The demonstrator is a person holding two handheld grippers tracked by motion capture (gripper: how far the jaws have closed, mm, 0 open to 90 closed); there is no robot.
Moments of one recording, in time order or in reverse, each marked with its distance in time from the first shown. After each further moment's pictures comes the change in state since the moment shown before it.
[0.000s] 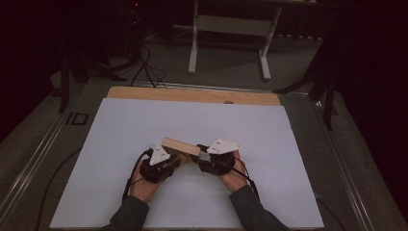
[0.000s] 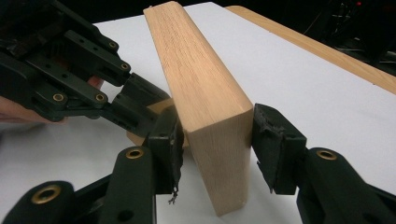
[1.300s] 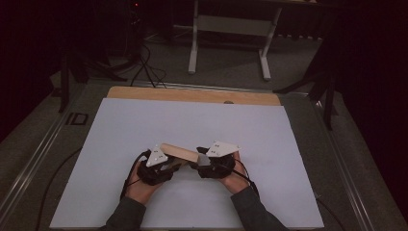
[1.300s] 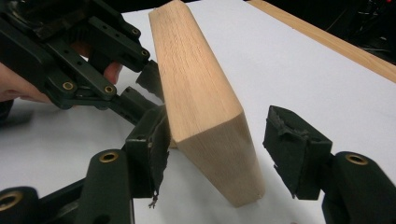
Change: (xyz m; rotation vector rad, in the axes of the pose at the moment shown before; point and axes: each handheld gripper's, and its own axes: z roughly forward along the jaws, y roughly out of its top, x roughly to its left) left arm 0.001 -0.002 -0.009 0.008 -0.046 0.006; right arm 0.006 0.002 -0.006 0.029 0.069 -0.035
